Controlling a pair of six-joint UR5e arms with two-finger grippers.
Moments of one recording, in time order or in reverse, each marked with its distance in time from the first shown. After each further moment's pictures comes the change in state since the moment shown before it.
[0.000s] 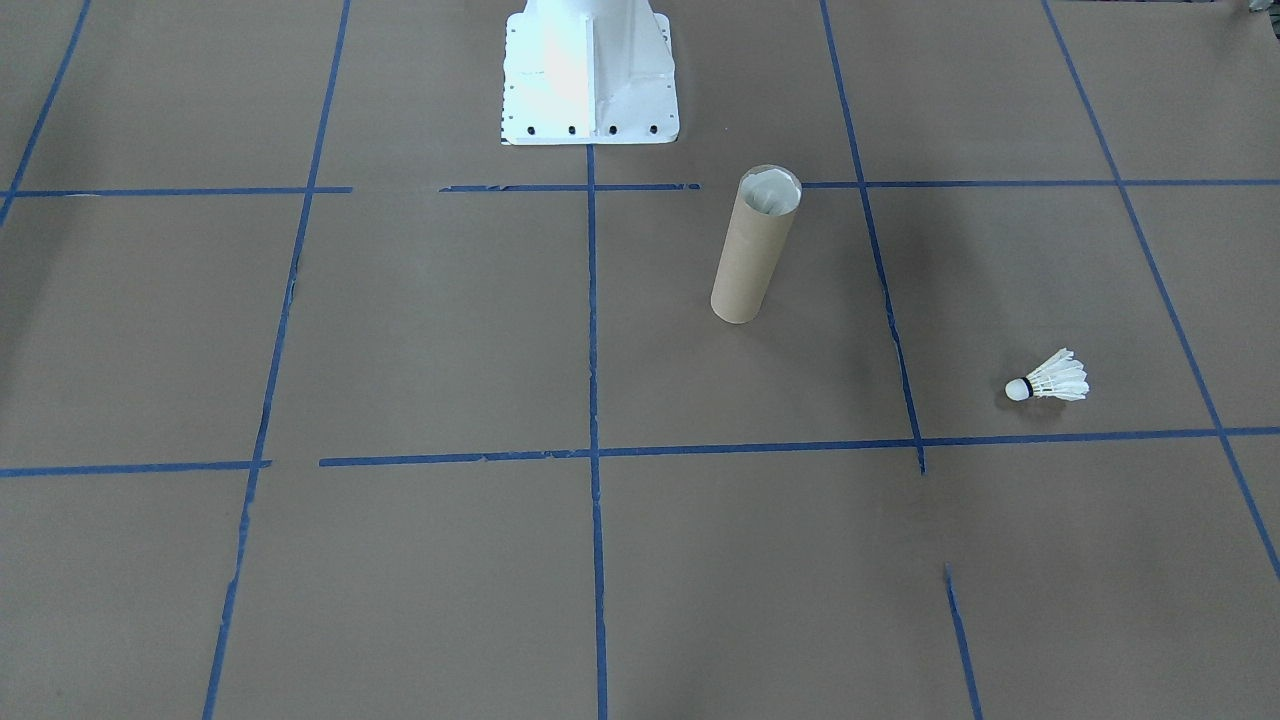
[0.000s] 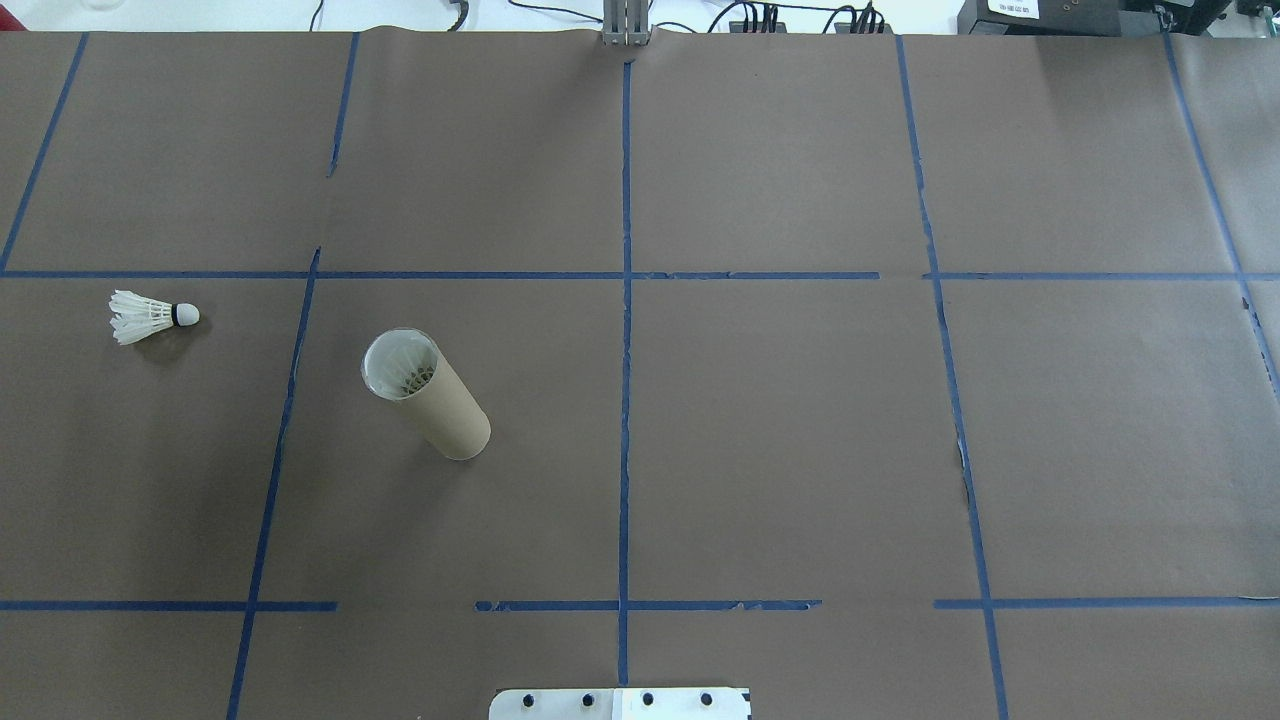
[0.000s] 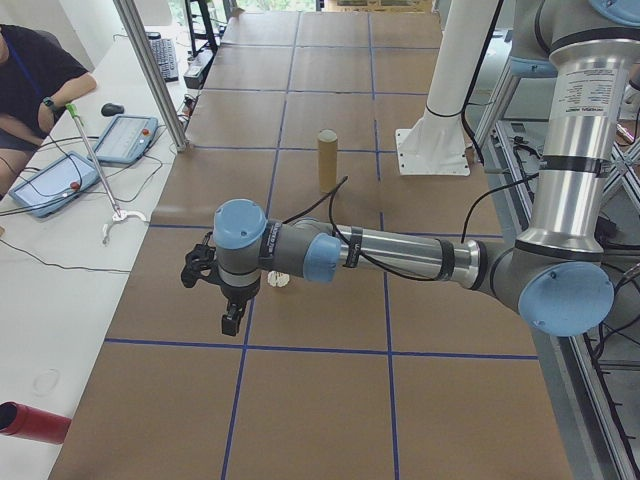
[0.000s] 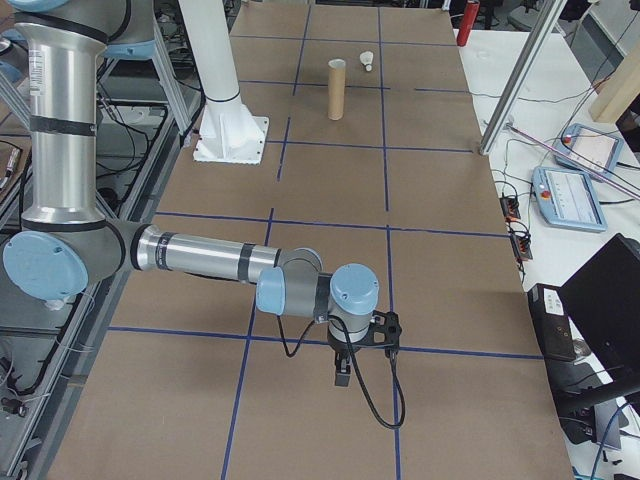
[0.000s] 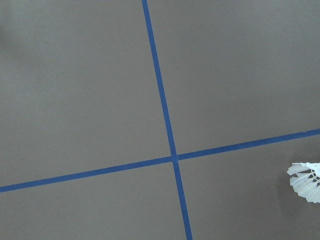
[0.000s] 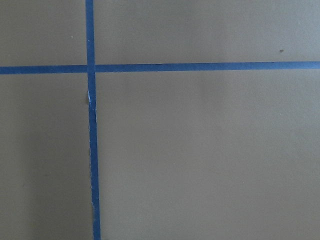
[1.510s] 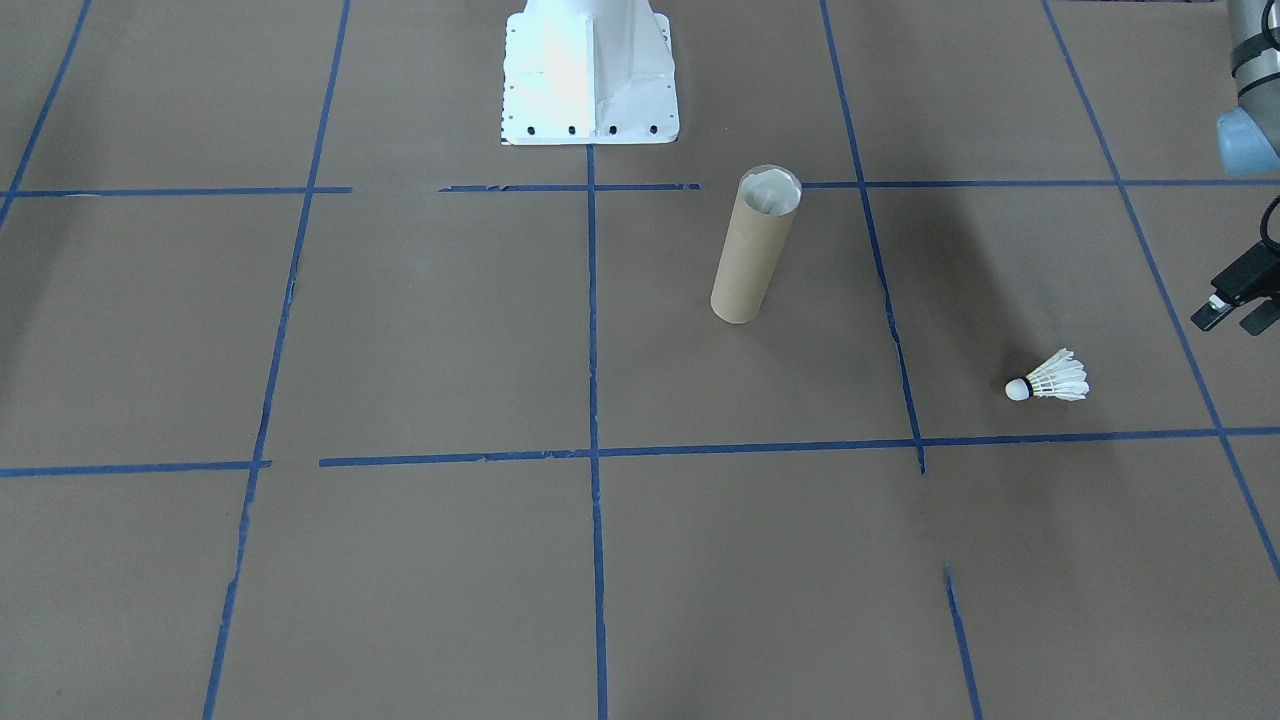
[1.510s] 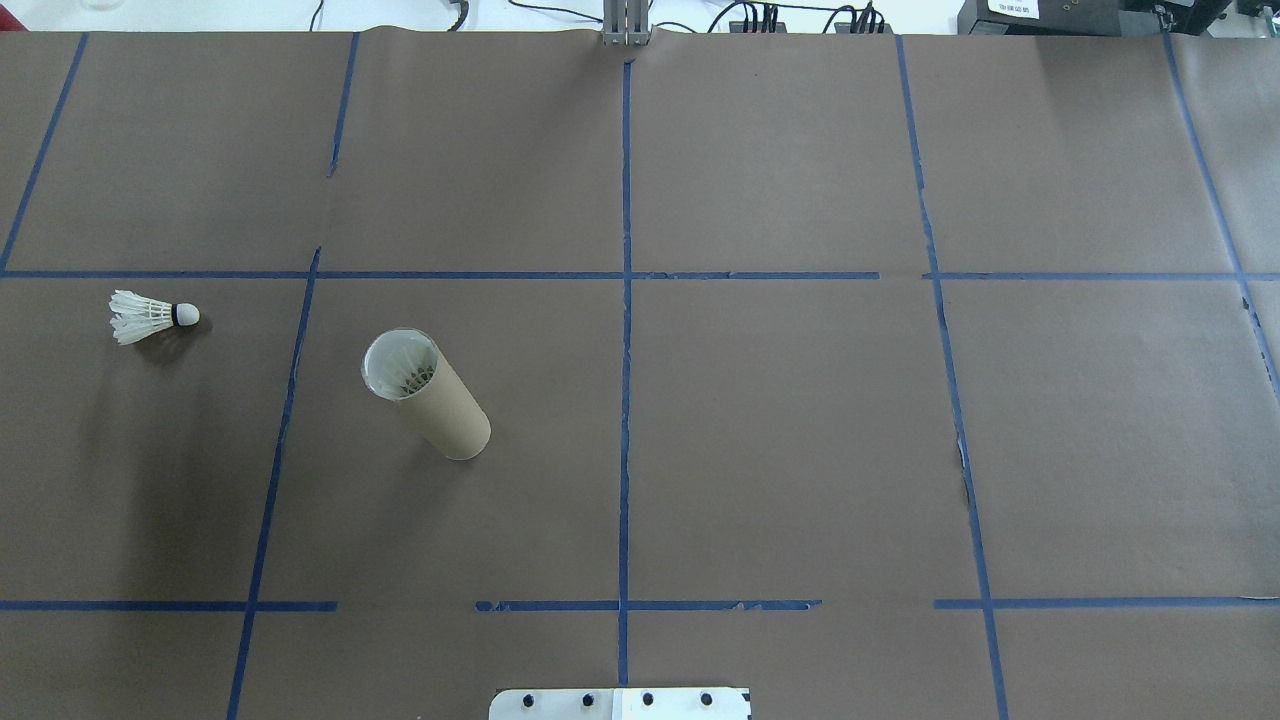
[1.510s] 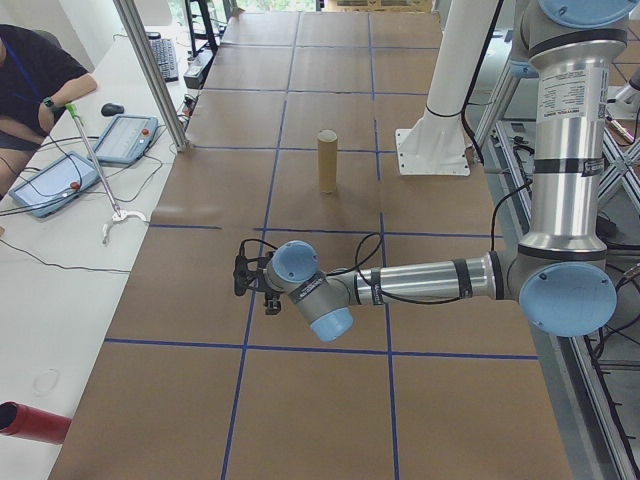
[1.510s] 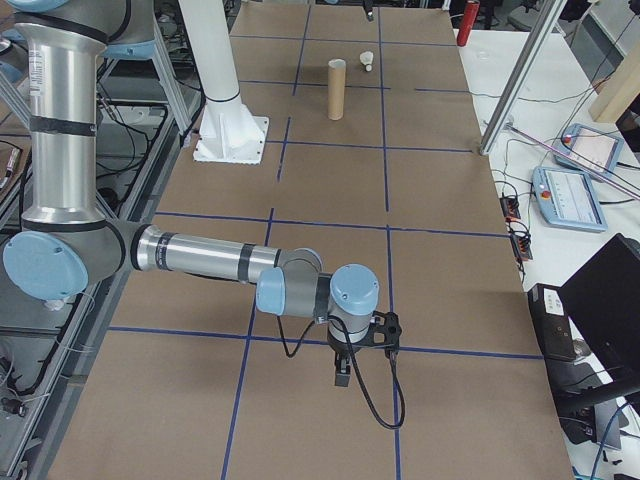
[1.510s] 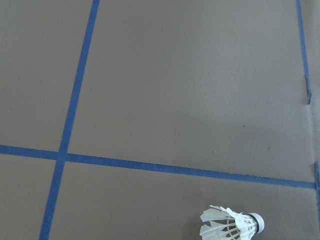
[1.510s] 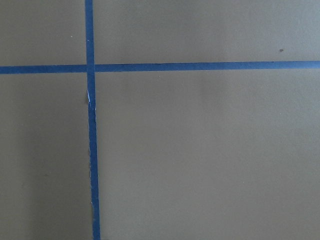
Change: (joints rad) left arm 0.274 0.107 0.196 -0.987 -0.070 -0.963; right arm 0.000 0.000 -0.001 0.000 0.000 0.000
